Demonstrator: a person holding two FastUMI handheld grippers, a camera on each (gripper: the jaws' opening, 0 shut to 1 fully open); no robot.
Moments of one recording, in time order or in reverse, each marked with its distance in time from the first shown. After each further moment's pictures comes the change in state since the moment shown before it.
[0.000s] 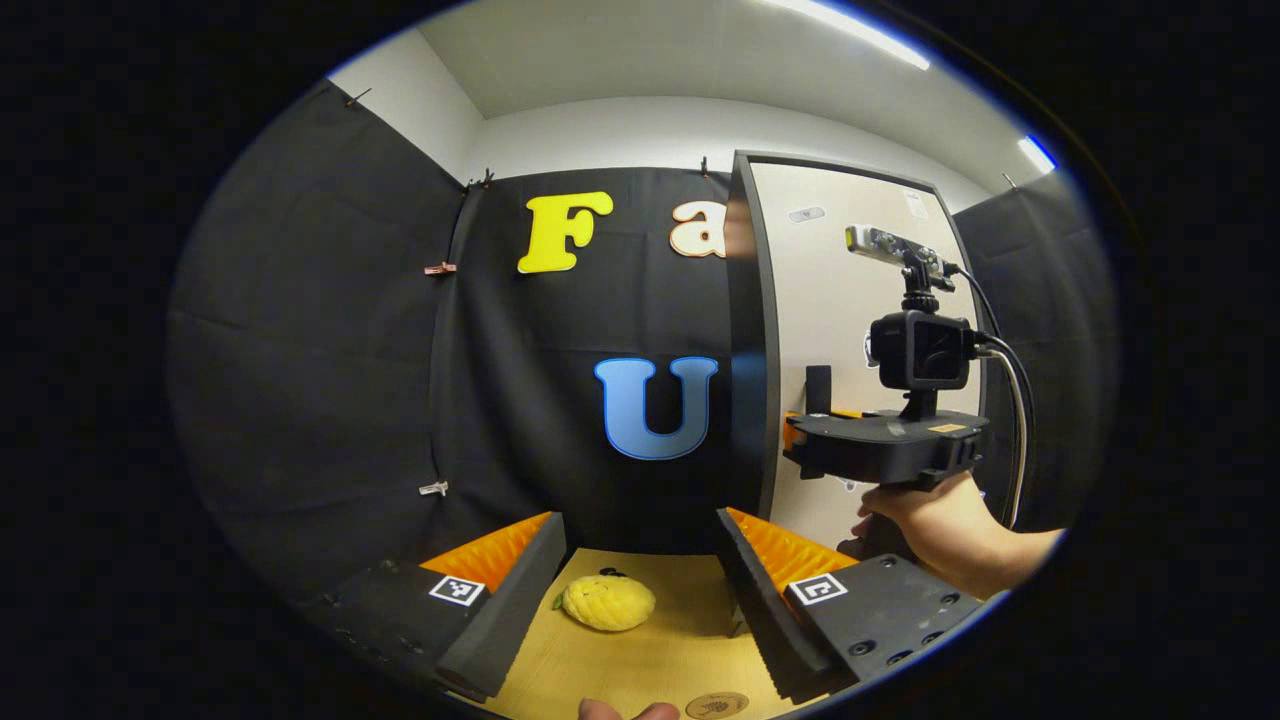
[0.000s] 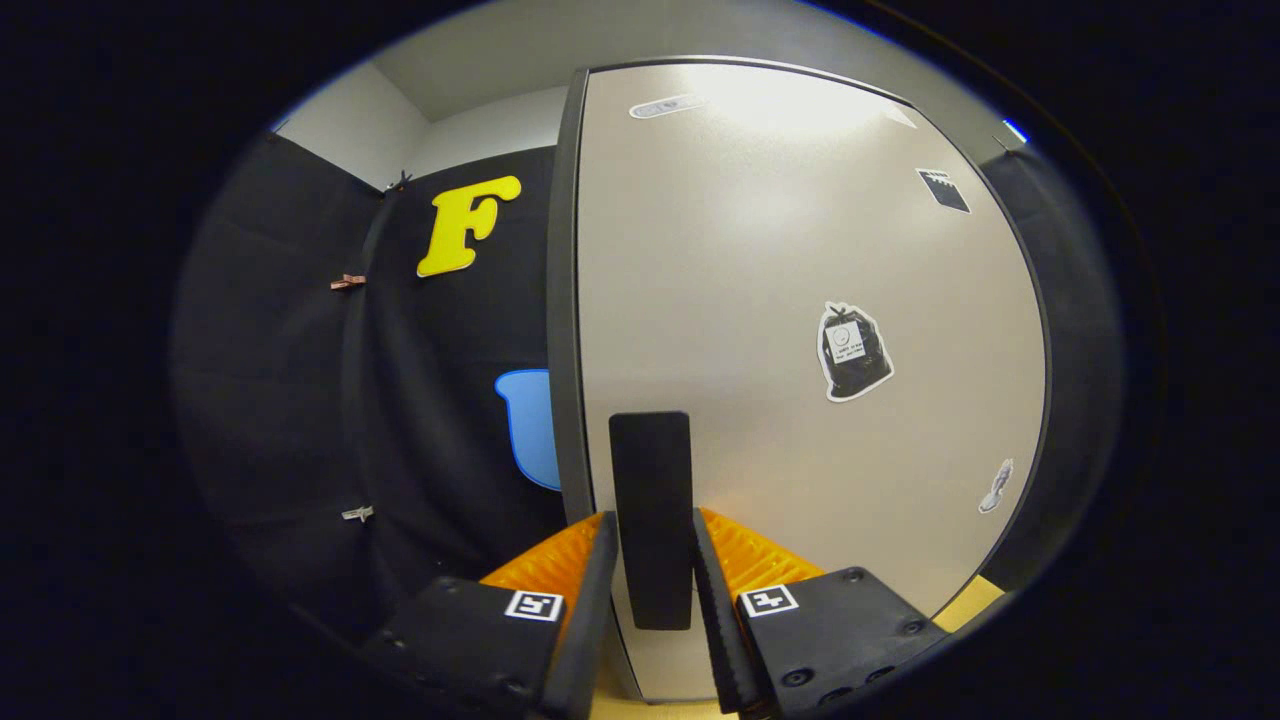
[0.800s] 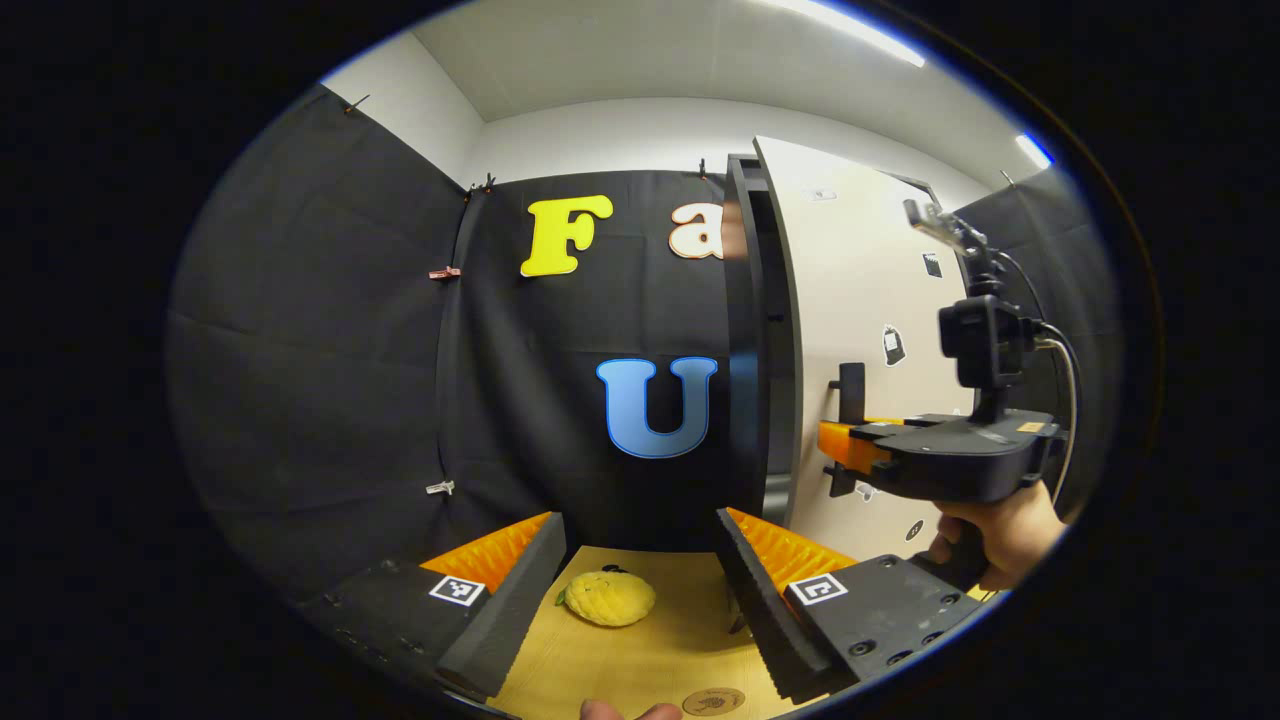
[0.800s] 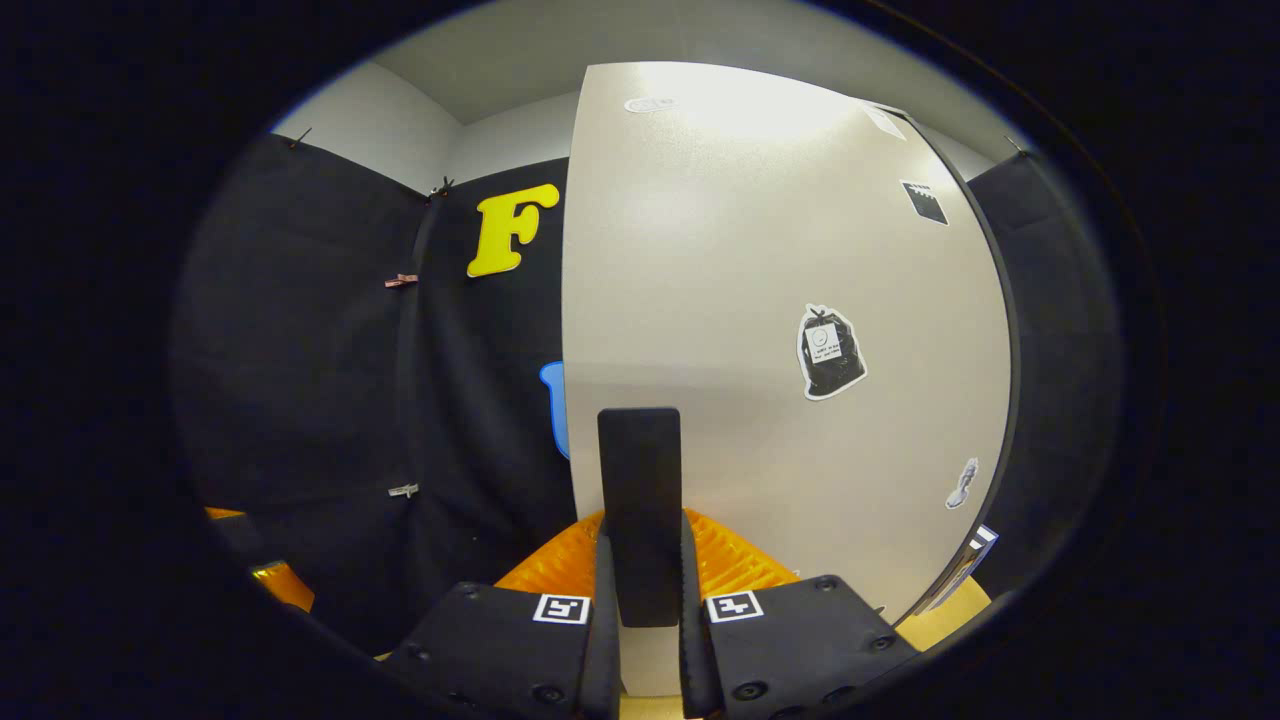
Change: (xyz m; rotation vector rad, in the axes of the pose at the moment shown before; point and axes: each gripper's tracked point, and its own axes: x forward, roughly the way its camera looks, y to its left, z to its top) left arm 0.000 -0.010 0.008 0.009 -0.008 0.002; right arm -0.072 0.002 0.012 -0.014 0.024 0.177
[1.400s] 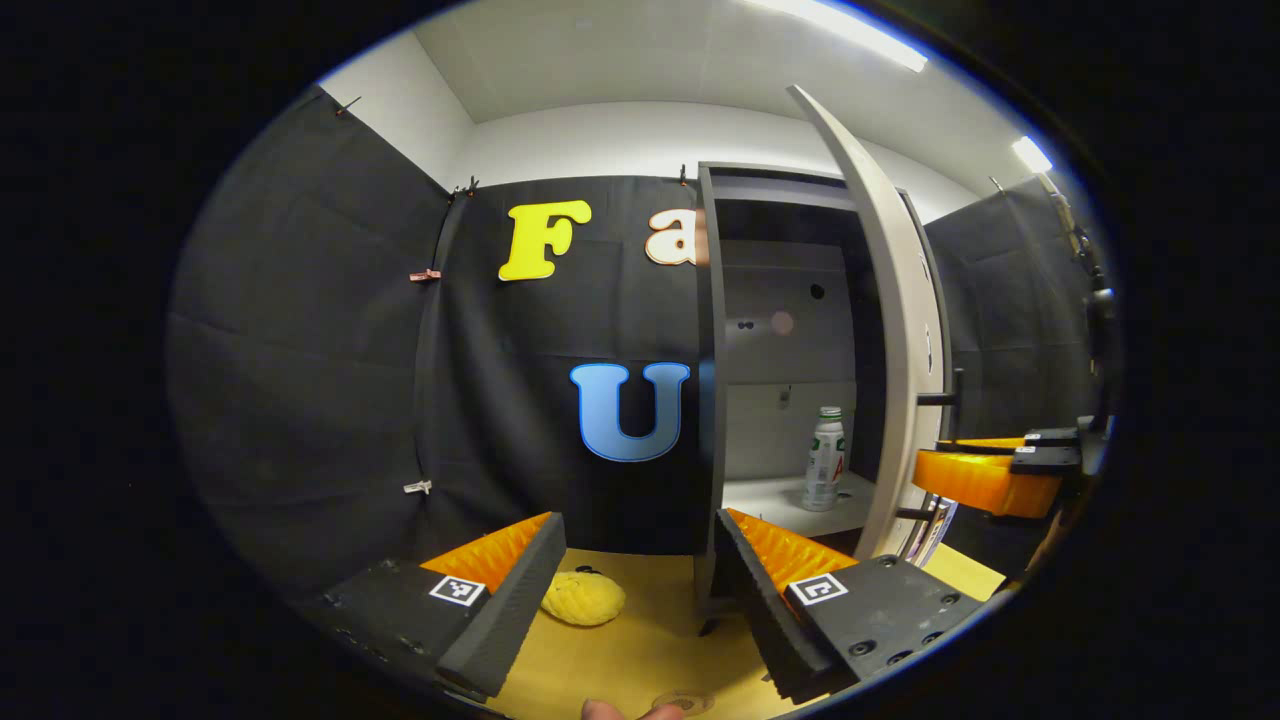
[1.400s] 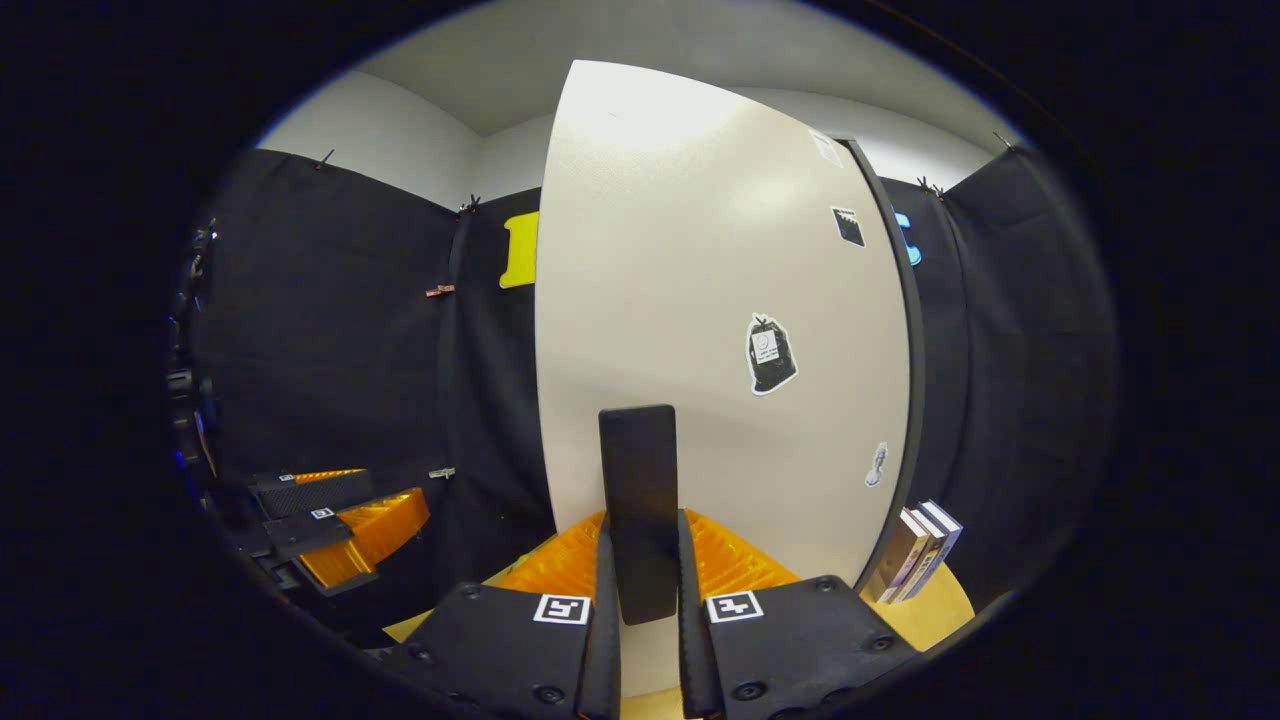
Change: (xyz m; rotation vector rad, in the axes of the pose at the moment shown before) left arm -0.021 -0.054 0.002 -0.028 -0.006 -0.066; right arm -0.101 -0.043 0.014 0.009 0.012 0.068
